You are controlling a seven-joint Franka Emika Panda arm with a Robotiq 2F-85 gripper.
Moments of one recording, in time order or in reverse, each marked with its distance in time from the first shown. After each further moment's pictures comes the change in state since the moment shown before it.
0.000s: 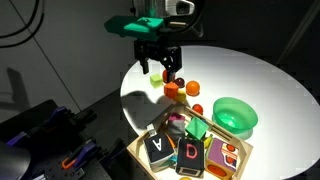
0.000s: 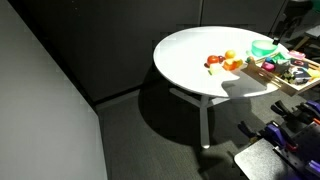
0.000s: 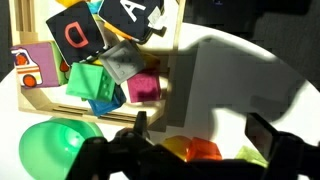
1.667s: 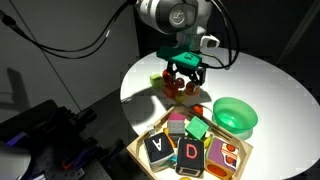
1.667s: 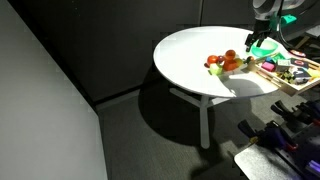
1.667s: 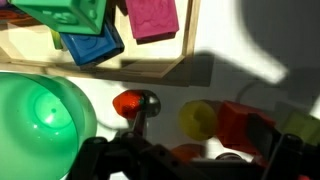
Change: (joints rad) arm -0.069 0.507 0.083 0.439 0.155 0.039 -0.051
